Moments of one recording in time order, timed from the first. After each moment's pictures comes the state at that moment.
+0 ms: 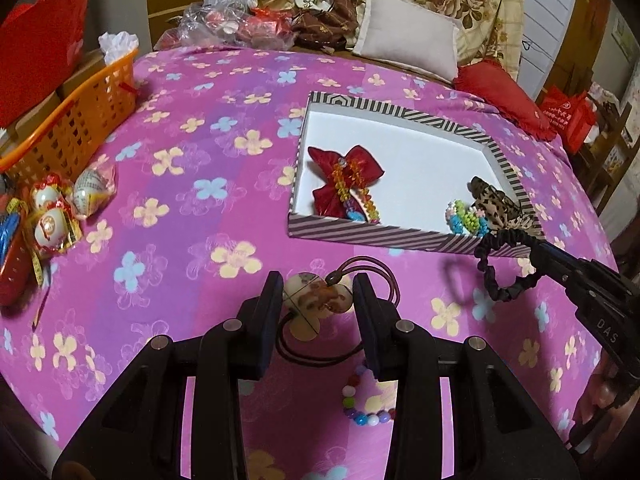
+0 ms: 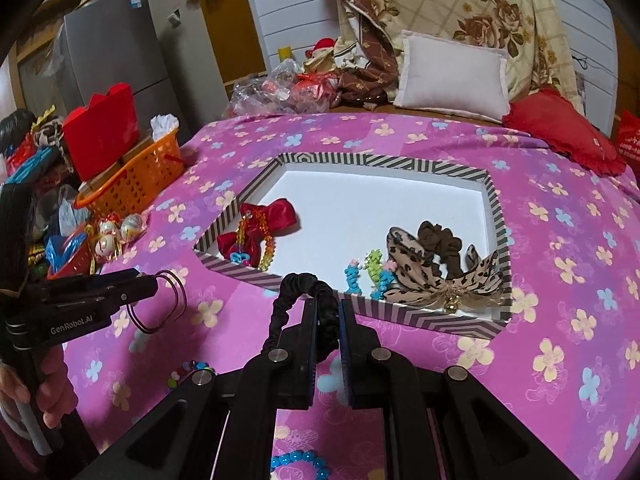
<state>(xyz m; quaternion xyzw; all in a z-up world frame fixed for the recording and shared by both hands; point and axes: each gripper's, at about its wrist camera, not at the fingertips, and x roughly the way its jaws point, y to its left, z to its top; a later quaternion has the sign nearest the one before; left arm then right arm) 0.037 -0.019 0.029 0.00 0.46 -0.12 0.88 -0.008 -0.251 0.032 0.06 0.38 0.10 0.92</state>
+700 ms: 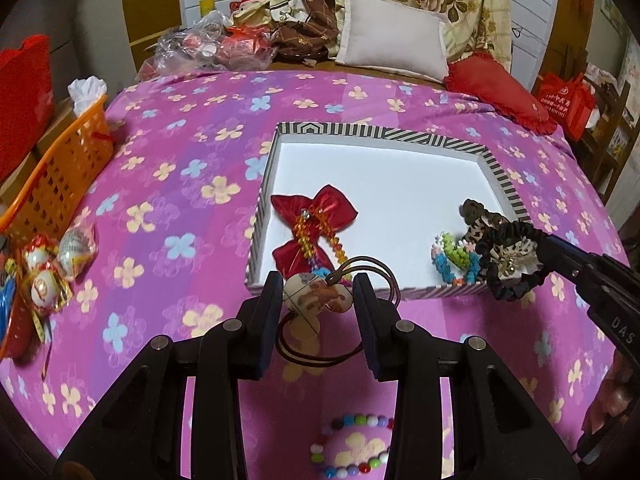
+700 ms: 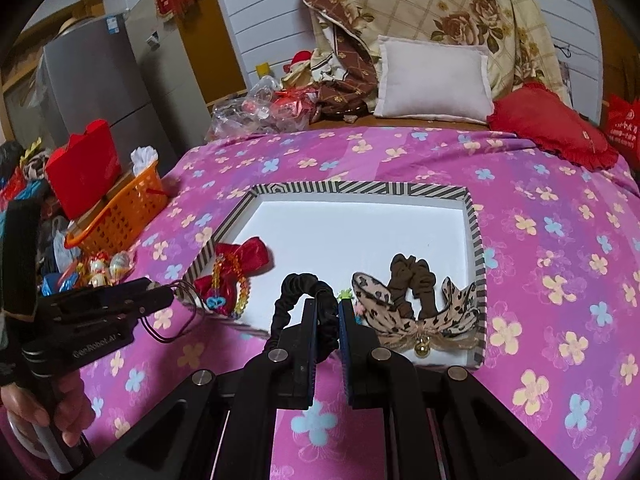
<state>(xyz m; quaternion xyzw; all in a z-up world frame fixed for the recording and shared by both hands) 0.077 -0.069 0.042 0.04 0.44 -0.12 0.89 0.025 -0.282 0.046 0.09 0.37 0.09 0.92</state>
